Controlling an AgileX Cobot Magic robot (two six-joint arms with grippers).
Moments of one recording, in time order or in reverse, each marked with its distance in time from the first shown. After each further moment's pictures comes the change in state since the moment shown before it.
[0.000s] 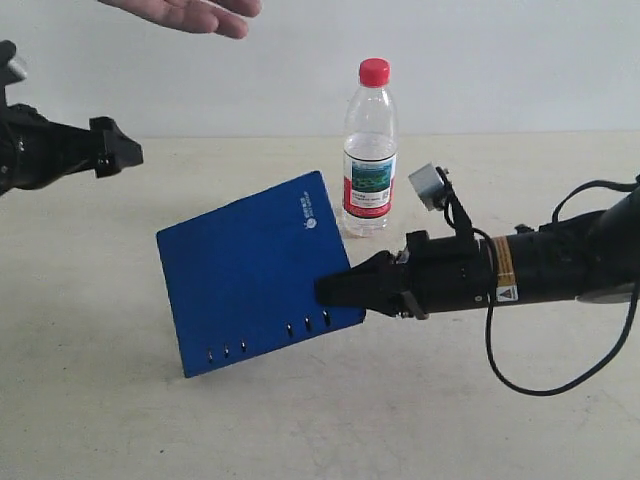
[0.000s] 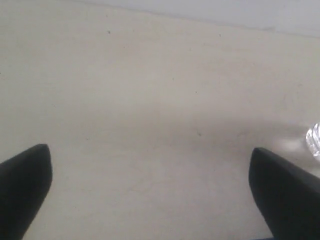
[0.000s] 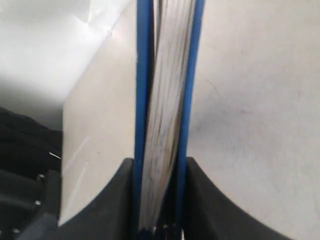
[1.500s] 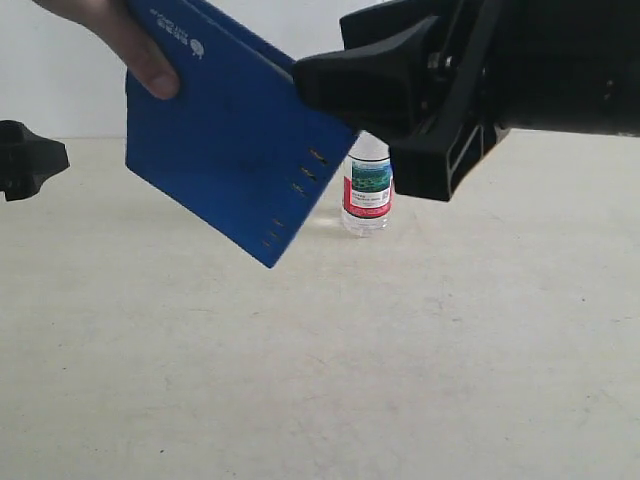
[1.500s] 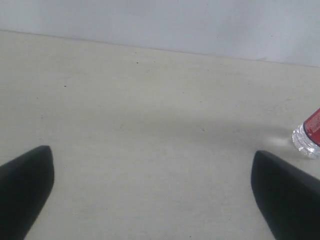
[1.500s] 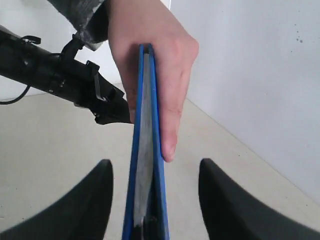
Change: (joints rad) left arm 0.000 -0.480 0.312 0.000 -0.101 0.002; right arm 0.301 -0.922 0.004 -0.154 0.648 -0.009
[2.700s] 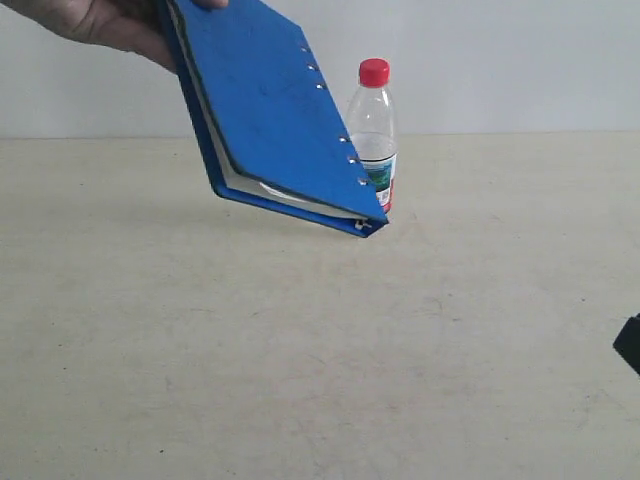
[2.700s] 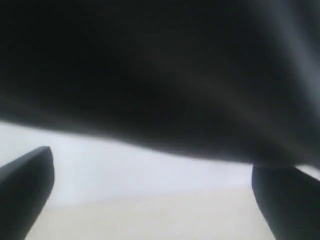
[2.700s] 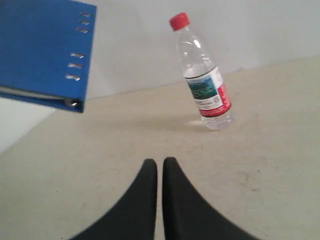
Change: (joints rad) left arm 0.000 -0.633 0.069 0.004 -0.041 0.158; right arm 0.000 -0.922 0.810 0.286 0.497 0.318
